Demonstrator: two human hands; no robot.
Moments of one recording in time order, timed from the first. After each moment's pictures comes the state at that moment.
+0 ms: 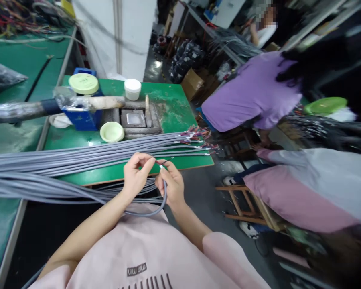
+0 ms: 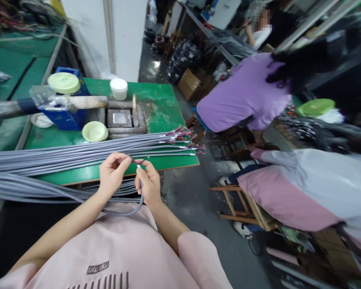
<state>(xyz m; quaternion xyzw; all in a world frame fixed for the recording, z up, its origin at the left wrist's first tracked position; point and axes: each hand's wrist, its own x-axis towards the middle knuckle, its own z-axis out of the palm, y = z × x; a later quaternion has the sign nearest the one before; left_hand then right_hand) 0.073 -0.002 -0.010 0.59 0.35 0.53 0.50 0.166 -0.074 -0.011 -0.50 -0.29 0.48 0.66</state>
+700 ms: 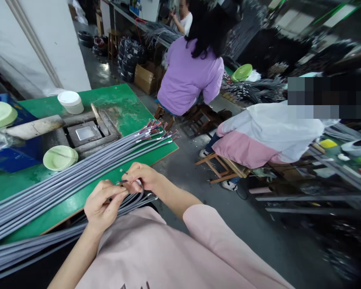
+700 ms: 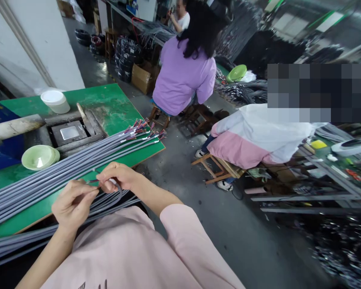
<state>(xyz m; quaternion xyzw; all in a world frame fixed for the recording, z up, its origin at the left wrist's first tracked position) 0.051 -0.006 -0.009 0.76 0.12 0.52 0.38 0.215 -0.051 0.010 -0.33 -0.36 0.70 0.51</state>
